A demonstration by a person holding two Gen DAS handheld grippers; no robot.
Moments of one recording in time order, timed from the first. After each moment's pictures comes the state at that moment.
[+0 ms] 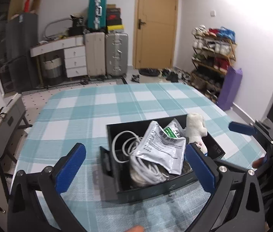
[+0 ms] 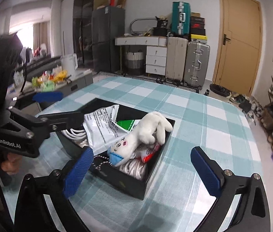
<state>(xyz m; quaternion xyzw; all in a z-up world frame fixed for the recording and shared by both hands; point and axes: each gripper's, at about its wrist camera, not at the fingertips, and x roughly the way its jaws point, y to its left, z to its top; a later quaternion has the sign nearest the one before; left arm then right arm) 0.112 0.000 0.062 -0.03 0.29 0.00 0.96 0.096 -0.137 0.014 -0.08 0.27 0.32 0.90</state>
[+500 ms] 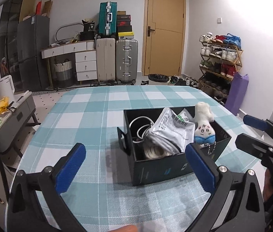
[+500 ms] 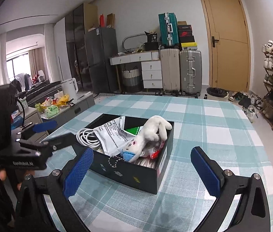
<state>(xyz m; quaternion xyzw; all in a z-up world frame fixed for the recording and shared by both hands) 0.078 0.010 0.040 -0.03 0.26 0.04 0.96 0.059 -0.154 0.019 -0.02 0.23 0.32 0.92</state>
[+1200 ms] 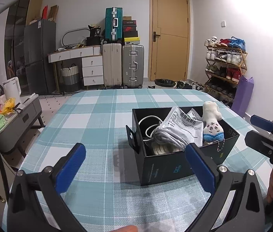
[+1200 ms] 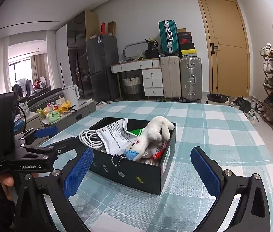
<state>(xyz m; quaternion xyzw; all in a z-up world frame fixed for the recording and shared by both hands) 0.072 0.013 0.030 -0.03 0.24 0.06 0.97 0.048 -0.160 0.011 0.00 0.20 0.32 0.93</state>
